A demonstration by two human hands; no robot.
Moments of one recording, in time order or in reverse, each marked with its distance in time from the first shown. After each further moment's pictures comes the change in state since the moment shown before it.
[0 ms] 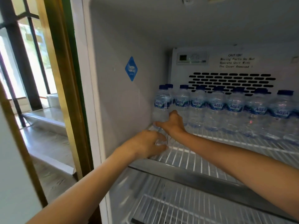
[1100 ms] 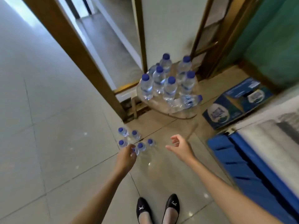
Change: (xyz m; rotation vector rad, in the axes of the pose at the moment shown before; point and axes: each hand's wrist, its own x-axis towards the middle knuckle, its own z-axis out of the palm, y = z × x) left_hand -0.726 -0.253 0.525 -0.604 0.108 -1.414; right_hand -0.670 0.244 0.499 -0.090 -1.128 0.330
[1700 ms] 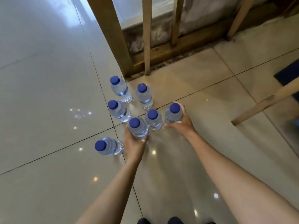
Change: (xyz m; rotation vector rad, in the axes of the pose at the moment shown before) left_hand 0.225 -0.273 0.294 -0.615 0.395 -0.167; right_hand 0.312 0.270 0.251 0.229 0.004 -0.218
